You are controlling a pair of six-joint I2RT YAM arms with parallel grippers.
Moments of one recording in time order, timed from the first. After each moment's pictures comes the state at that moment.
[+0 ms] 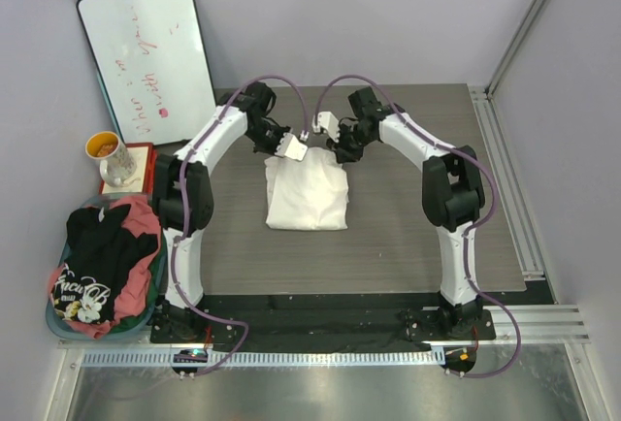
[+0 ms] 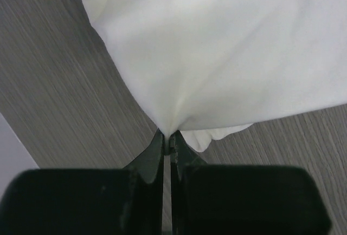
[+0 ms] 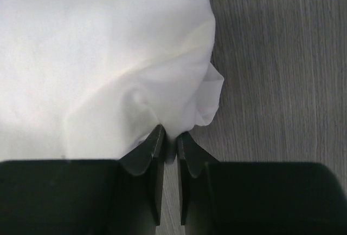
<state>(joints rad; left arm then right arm) -0.33 2.12 1.91 -1.04 0.50 1.70 0.40 2.15 1.79 -0.71 -0.50 -0.91</state>
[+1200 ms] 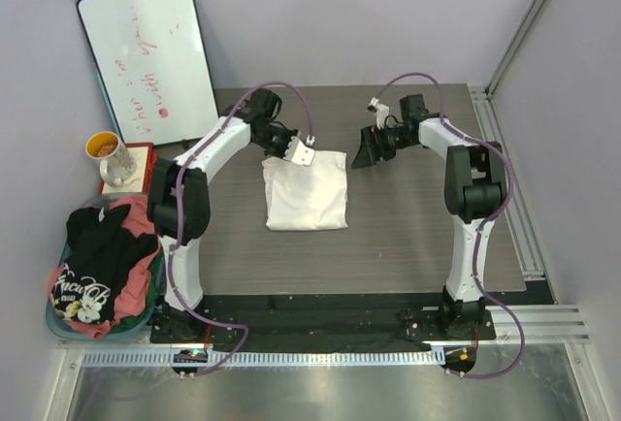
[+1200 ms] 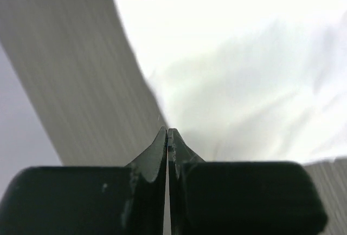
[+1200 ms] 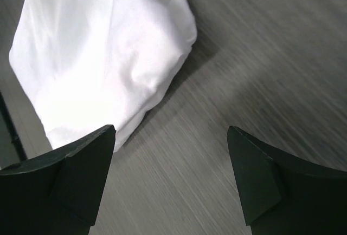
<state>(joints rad) -0.36 1.99 1.67 -0.73 0.54 1.63 0.12 2.14 1.61 -0.53 -0.84 -0.26</state>
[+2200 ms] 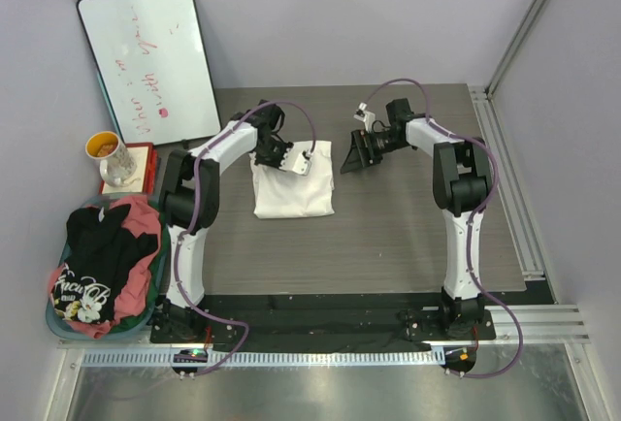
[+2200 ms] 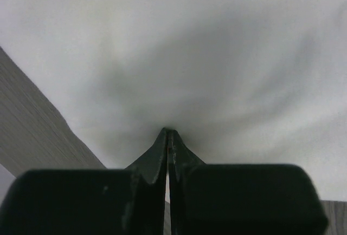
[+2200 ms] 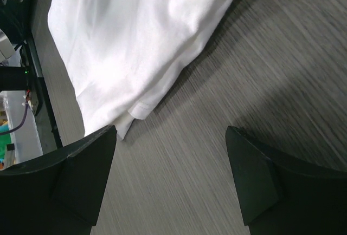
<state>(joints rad) -0.36 2.17 1.72 -0.80 0.25 1.62 0.17 2.27 1.70 -0.62 -0.99 -0.23</state>
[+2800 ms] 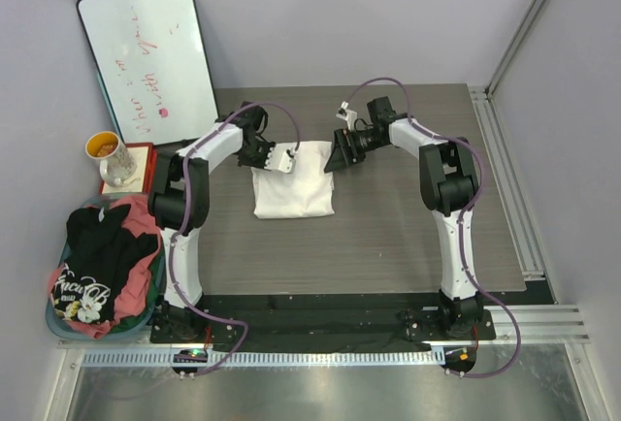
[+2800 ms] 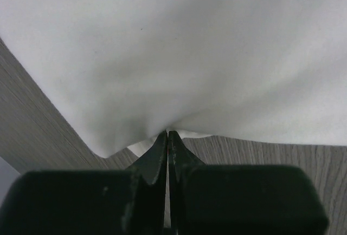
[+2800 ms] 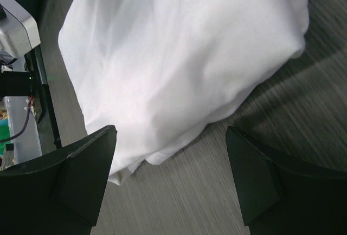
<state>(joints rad) -0.29 2.12 1.63 -0.76 0.16 1.59 0.27 2.34 1.78 -0.55 -1.00 -0.15</state>
